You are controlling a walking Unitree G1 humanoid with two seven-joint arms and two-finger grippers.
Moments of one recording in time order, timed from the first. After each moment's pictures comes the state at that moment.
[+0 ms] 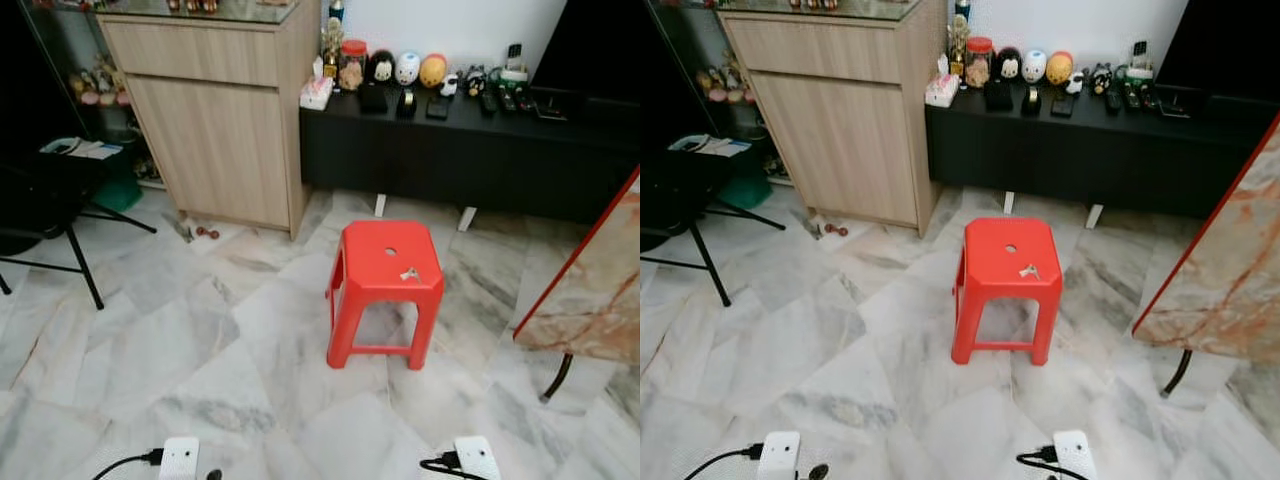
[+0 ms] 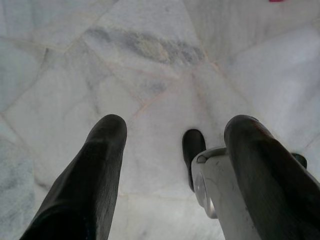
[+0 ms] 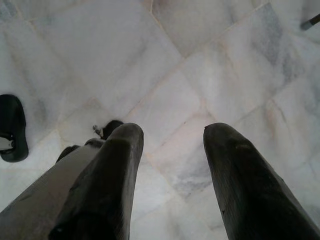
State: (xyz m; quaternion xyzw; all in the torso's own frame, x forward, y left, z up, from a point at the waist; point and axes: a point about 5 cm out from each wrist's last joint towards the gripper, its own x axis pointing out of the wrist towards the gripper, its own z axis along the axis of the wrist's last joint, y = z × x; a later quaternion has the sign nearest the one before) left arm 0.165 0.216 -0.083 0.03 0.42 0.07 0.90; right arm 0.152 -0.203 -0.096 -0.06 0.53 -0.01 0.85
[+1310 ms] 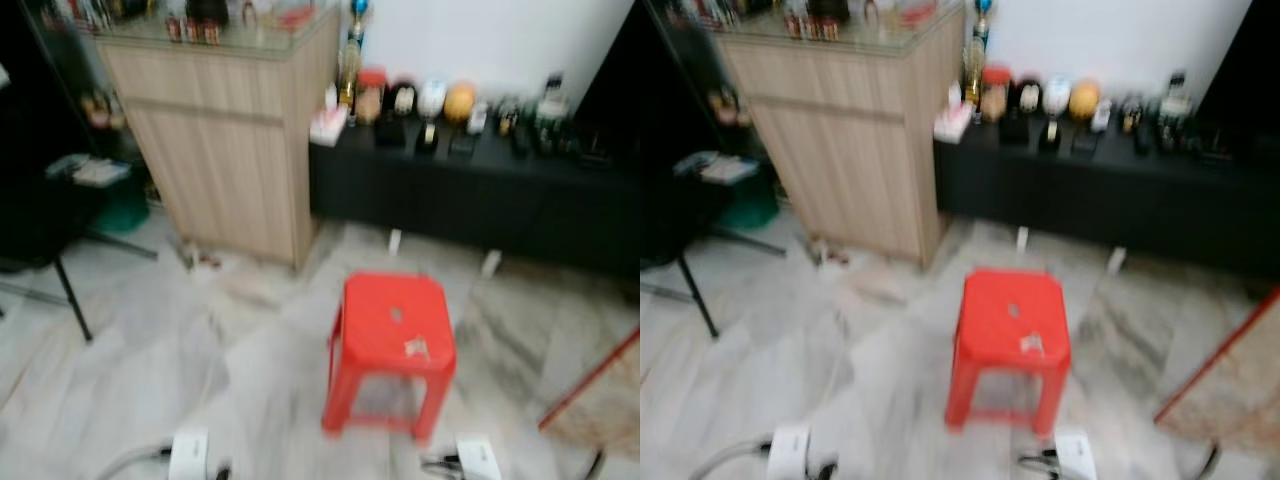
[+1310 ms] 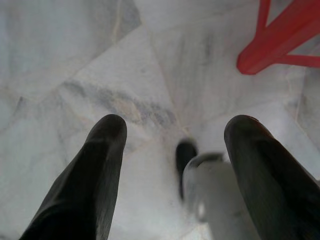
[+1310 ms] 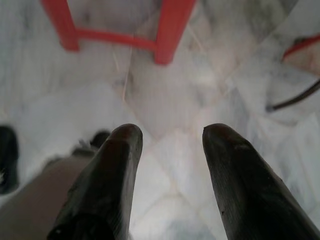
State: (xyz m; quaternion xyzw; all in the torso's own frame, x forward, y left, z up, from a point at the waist) left arm 0.169 0.210 -0.083 0.02 0.42 0.06 0.91; right arm 0.163 -0.195 -0.093 -0.06 0.51 -0.02 0.86
